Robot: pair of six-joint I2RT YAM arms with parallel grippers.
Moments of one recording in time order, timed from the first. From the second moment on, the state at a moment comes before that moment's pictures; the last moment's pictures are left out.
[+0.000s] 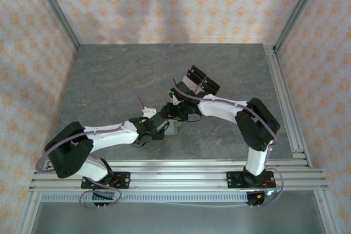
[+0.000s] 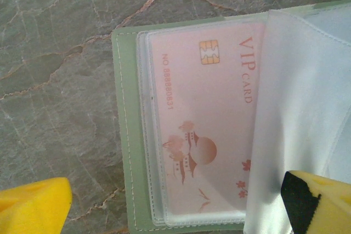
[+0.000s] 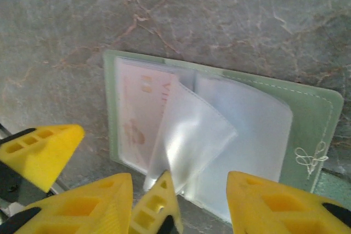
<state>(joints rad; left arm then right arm) -0.82 1.44 0.69 -0.51 -0.45 -0.76 0.78 1.82 1.18 -0.37 -0.40 0.78</state>
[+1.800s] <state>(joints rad) -0.82 1.06 0.69 -0.72 -0.53 -0.88 0.86 2.03 1.33 -0.18 -0.49 0.93</state>
